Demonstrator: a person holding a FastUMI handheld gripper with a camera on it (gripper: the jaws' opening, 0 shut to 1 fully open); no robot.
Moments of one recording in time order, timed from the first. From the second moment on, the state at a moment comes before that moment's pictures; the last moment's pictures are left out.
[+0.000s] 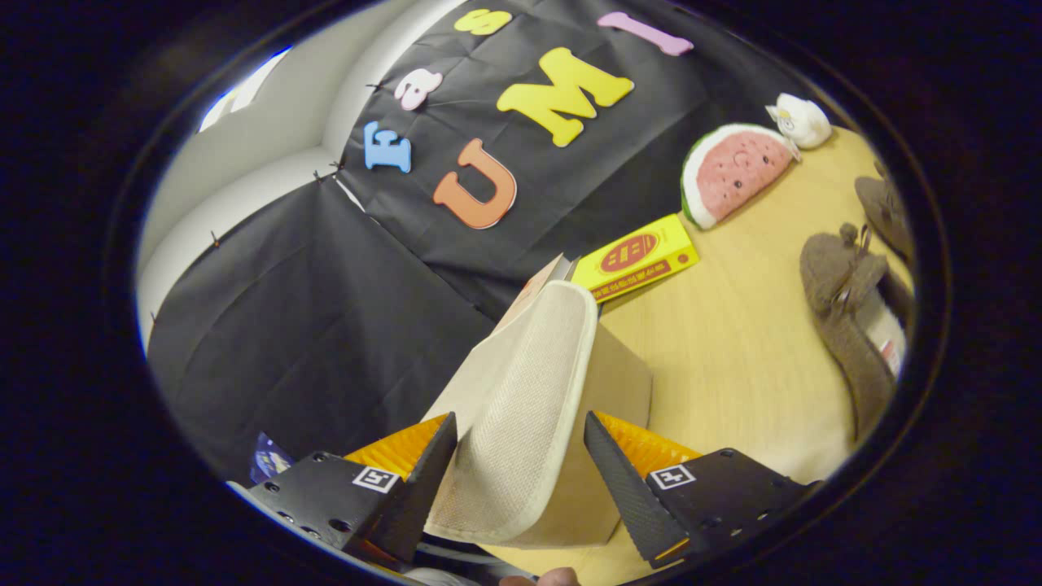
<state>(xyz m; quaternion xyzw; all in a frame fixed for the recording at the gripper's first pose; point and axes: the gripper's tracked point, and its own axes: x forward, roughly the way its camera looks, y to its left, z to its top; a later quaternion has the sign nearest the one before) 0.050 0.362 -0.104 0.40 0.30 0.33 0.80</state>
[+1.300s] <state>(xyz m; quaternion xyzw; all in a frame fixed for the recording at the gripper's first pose) 0.046 0.453 0.101 0.25 0.22 0.41 0.85</state>
